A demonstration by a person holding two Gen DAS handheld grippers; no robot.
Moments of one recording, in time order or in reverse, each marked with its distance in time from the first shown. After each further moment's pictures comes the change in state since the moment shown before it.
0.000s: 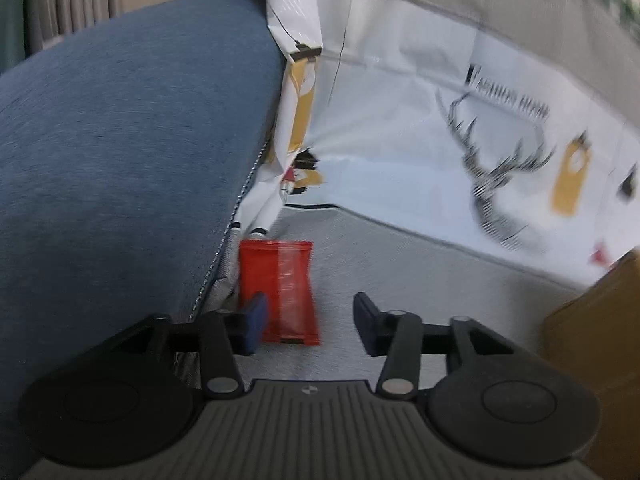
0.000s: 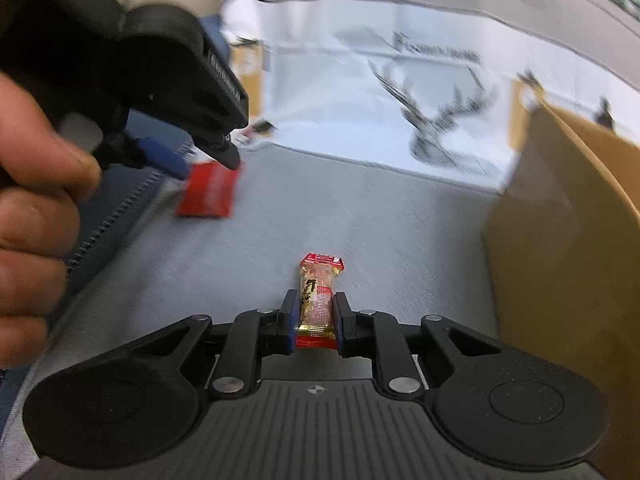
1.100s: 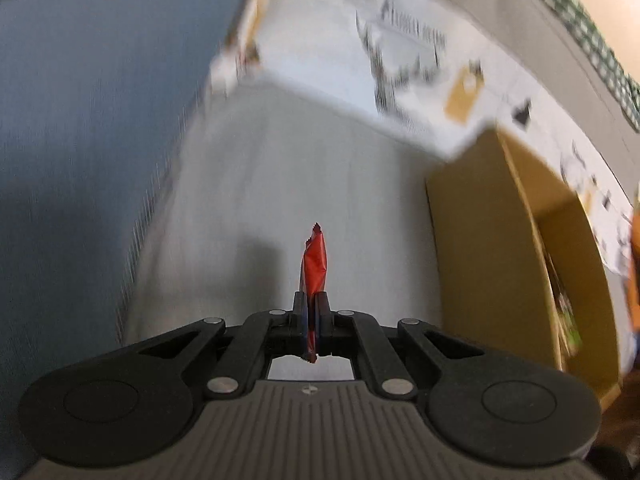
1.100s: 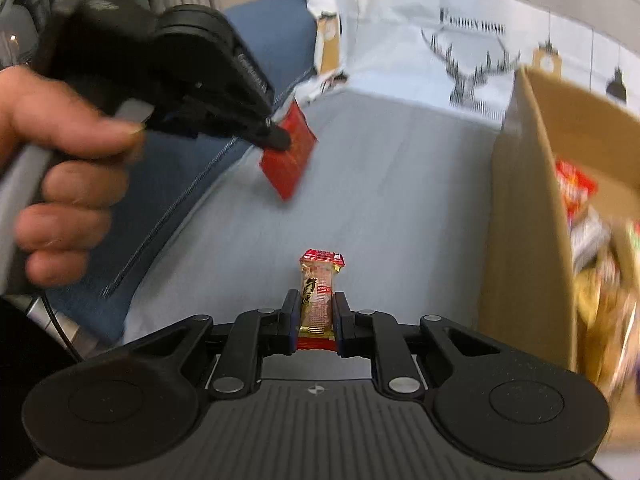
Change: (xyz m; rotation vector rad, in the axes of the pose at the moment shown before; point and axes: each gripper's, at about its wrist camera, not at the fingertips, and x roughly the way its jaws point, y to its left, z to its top) left arm -0.114 0.056 -0.095 -0.037 0.260 -0.340; right arm -0.128 -0.005 -0.078 -0.068 0.115 0.214
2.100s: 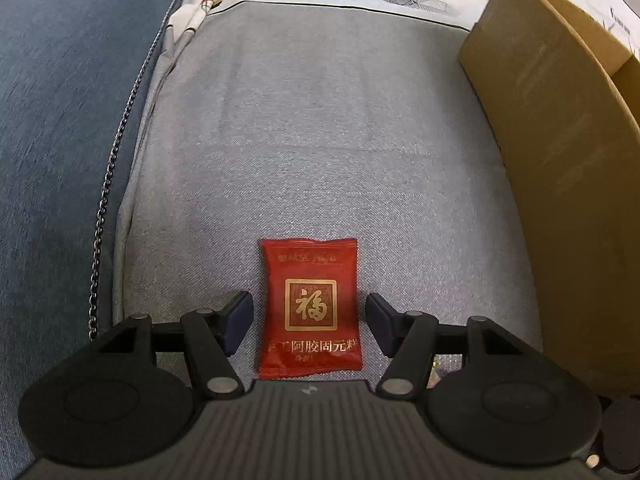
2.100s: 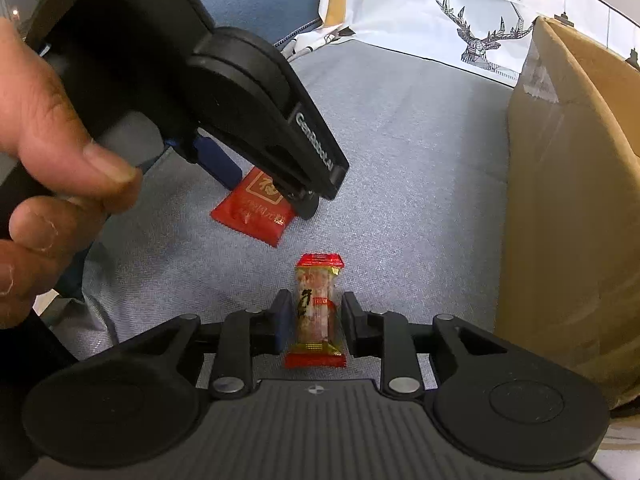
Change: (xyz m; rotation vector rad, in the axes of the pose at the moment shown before) left arm 0.066 -0.037 -0.011 0.263 0.151 0.272; right arm 0.045 -0.002 -0.023 -0.056 0.075 -0.024
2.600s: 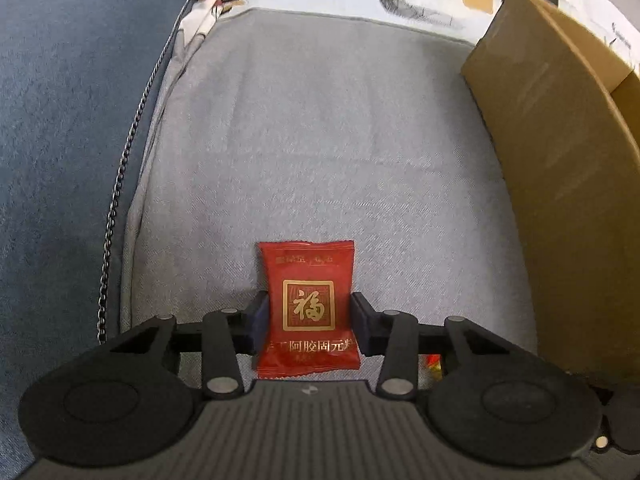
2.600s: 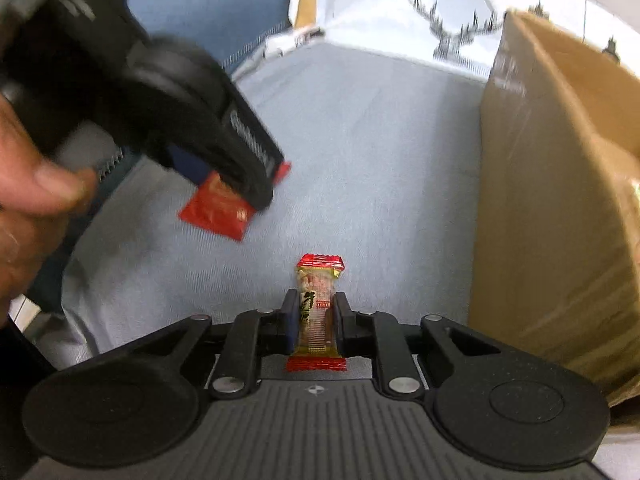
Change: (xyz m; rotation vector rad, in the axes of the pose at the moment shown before) left arm -0.003 0.003 0.003 -0.034 -0.011 -0.008; right arm 0.001 -0.013 0.001 0.048 0.015 -0.047
